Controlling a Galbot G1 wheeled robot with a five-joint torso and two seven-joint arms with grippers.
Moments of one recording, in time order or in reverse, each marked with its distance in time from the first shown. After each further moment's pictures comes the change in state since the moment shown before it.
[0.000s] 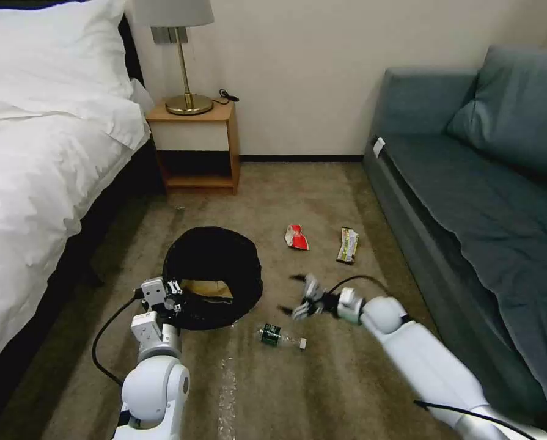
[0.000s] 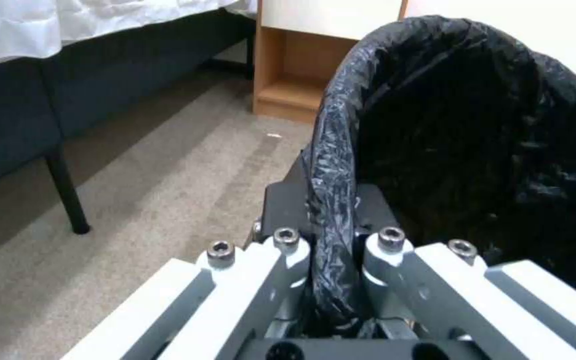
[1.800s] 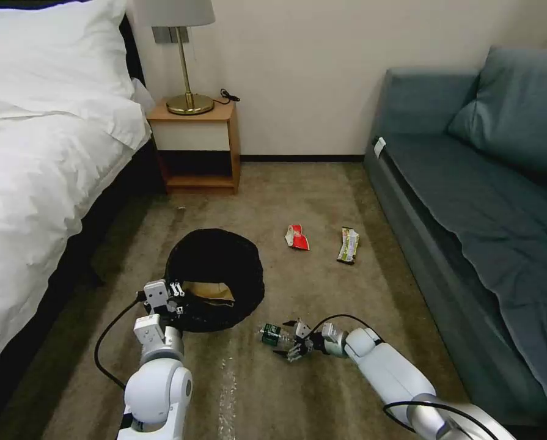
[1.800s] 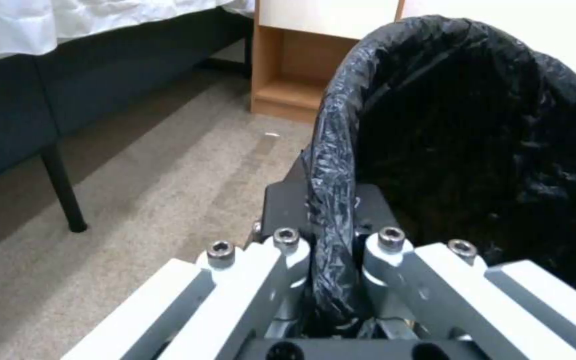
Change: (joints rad) left arm 0.006 -0.013 0.006 0.002 0.013 -0.009 0.002; right arm 0.078 0.177 0.053 -0.513 -0.148 0.142 -0.003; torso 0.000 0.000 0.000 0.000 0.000
